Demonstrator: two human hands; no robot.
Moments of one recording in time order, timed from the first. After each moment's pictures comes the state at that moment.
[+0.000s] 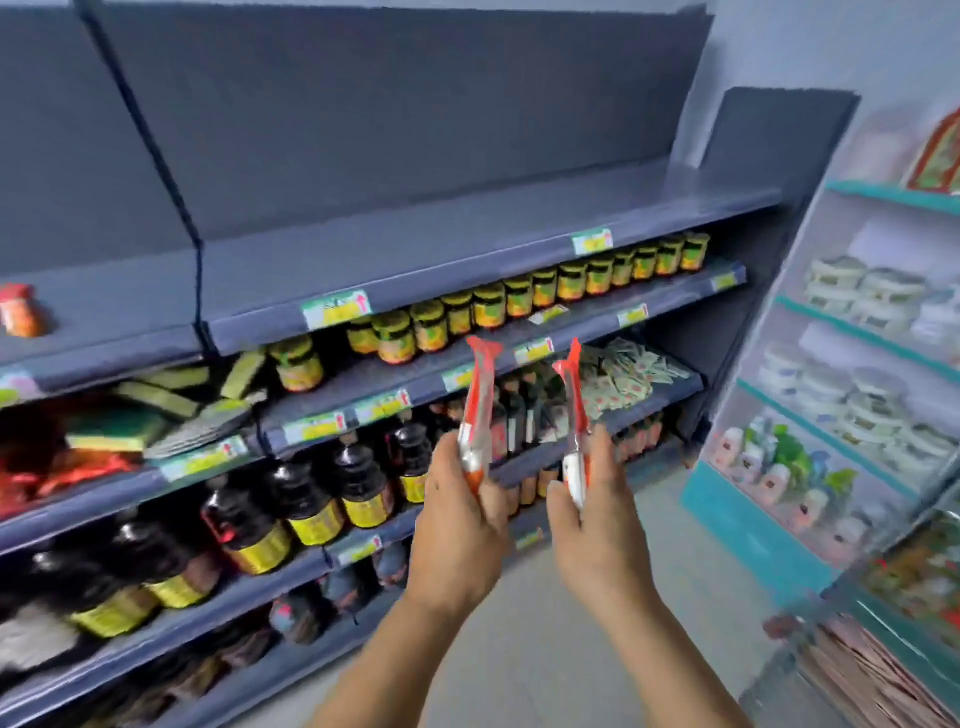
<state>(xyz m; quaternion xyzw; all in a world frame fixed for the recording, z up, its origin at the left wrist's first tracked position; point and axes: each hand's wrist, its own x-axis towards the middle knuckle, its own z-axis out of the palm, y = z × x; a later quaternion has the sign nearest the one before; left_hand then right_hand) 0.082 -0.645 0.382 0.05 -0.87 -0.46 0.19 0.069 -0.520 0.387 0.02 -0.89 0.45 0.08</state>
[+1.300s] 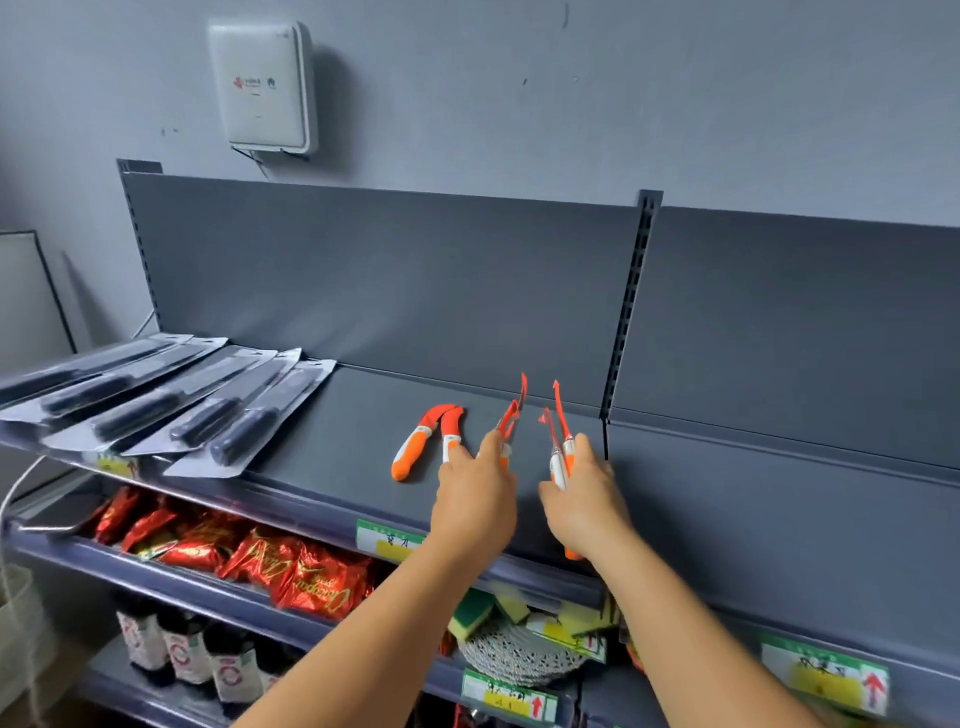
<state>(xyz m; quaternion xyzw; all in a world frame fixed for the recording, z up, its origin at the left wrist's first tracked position) -0.038 -1.079 0.504 0.42 -0.85 -0.23 0.23 -0.130 -1.012 0.507 0.34 -0.86 0.36 -0.09</state>
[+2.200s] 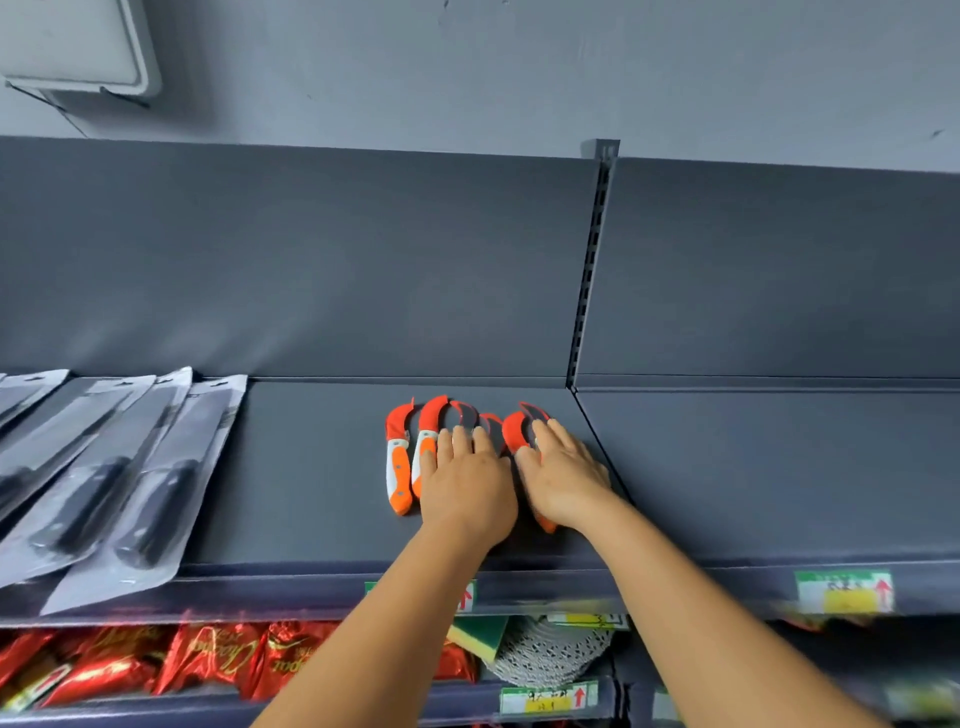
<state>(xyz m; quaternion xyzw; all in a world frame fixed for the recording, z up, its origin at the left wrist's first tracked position) -0.056 -1.163 0.484 0.28 -0.95 -0.10 0.10 -0.130 -1.078 0.498 0.29 -0.93 0.20 -0.08</state>
